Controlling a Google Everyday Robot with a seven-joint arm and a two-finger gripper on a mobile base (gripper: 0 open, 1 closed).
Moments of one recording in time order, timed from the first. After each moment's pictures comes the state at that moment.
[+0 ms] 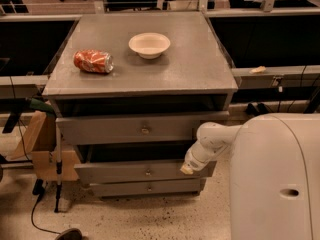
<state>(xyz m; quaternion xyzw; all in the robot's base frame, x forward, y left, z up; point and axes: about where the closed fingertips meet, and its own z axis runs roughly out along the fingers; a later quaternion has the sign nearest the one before) 0.594 -0.108 0.438 -0.51 0.84 0.13 0.12</state>
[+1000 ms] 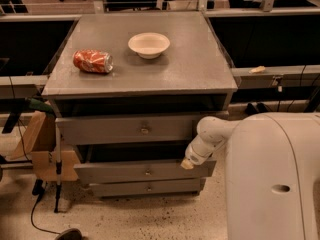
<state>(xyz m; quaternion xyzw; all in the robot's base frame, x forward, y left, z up) 0.611 -0.109 0.444 -0.51 0.84 0.13 0.12</state>
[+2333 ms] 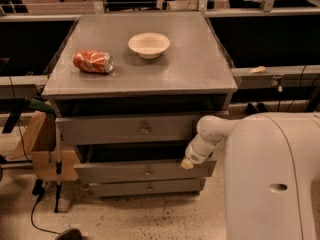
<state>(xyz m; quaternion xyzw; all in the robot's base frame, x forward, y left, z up) 0.614 -0.113 0.445 -0.51 0.84 0.13 0.12</state>
